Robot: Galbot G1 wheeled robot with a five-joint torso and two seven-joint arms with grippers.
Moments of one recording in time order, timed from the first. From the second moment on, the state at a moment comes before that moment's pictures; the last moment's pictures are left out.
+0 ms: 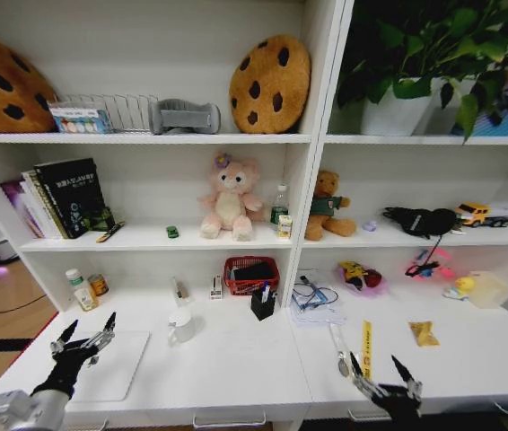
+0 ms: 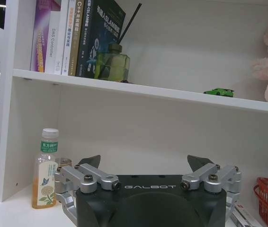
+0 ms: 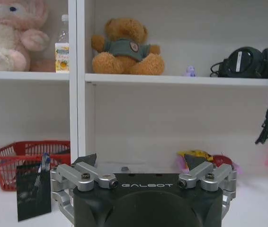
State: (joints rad) left arm 1.94 -1.05 -0.94 -2.18 -0.79 -0.12 -0.11; right arm -2.09 1.10 0.71 2.31 0.42 0.21 0.25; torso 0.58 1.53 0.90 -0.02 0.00
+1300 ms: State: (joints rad) left arm 1.94 -1.05 -0.94 -2.18 -0.79 -0.12 -0.11; right arm -1.94 1.07 0.82 2.12 0.49 0.19 0.28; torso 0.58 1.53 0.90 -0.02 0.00
